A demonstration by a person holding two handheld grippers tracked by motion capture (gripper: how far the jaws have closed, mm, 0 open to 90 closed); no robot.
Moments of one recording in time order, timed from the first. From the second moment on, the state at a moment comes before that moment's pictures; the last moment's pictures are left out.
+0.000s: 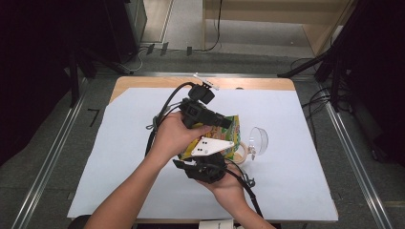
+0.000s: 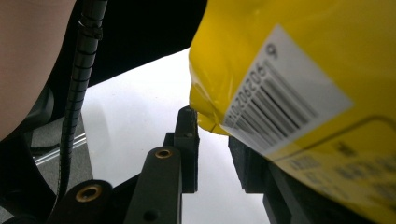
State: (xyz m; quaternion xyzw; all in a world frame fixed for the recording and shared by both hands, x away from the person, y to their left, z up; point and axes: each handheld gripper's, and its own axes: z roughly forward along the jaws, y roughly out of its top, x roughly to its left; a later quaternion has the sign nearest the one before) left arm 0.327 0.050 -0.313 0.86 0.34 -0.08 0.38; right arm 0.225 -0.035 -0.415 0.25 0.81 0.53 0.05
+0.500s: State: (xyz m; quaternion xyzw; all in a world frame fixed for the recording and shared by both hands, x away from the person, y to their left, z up) left arm 0.324 0.046 -0.313 0.86 0.33 -0.07 0.38; right arm 0.225 -0.035 -0.418 0.25 0.81 0.53 0.04
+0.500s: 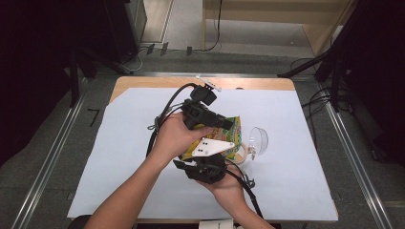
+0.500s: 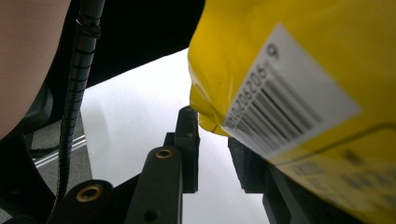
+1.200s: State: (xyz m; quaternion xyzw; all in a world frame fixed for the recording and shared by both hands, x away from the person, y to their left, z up) left arm 0.334 0.046 -0.314 0.86 0.34 -0.09 0.38; right arm 0.229 -0.035 -0.415 0.25 0.81 0.53 0.04
